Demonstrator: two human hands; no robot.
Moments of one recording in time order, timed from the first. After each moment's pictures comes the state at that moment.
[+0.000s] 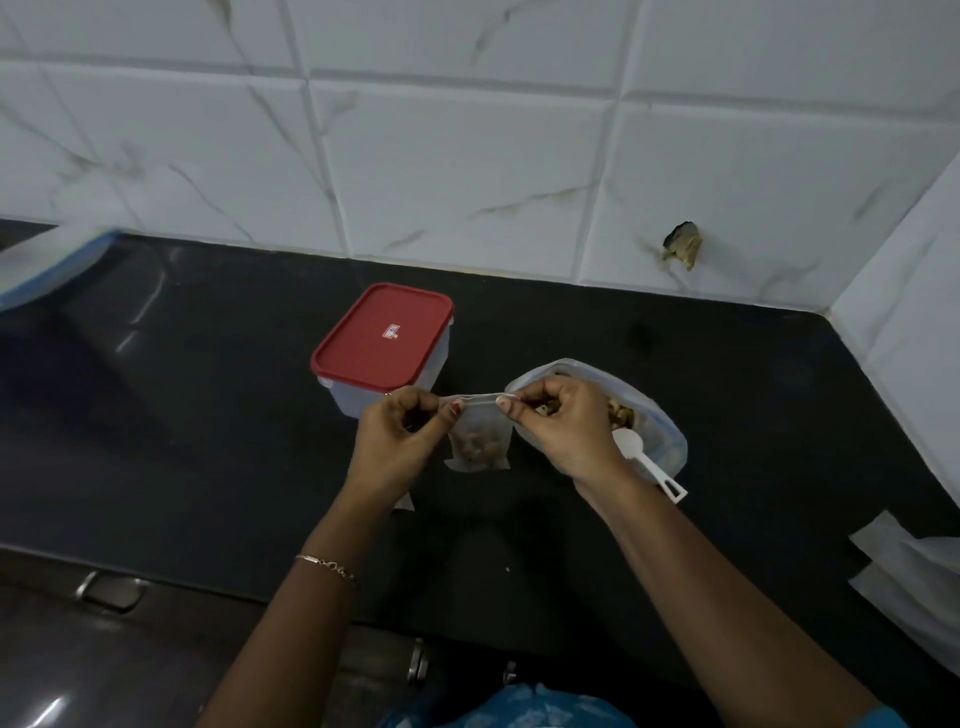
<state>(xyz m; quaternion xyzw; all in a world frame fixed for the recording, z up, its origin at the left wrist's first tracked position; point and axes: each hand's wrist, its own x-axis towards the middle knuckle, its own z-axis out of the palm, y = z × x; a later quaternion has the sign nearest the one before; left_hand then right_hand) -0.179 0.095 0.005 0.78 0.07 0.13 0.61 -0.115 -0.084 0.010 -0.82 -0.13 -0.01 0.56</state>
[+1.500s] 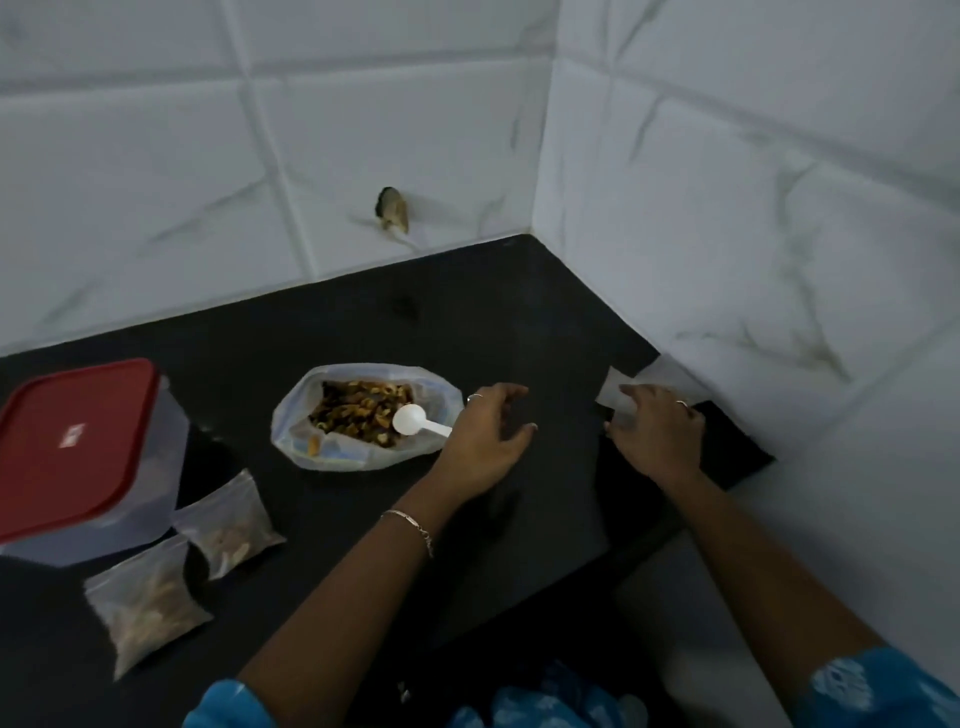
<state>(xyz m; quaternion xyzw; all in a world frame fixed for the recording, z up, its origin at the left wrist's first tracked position) -0.129 -0.146 -0.024 0.84 -0.28 -0.10 0.45 -0.191 -0.367 -0.058 -0.95 0.28 -0.08 0.14</state>
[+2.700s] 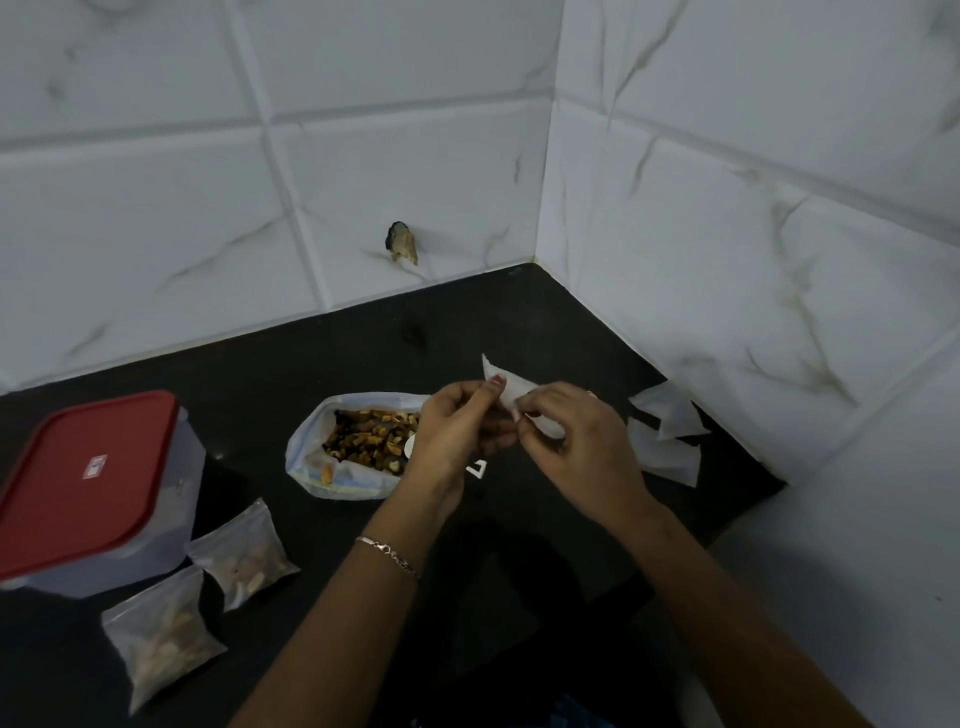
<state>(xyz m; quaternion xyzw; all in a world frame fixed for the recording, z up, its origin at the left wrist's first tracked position) -0.129 -0.128 0.035 0.59 -0.03 -0.21 0.78 -0.191 -0.261 0.023 -0.91 -0.05 -0.28 0.30</state>
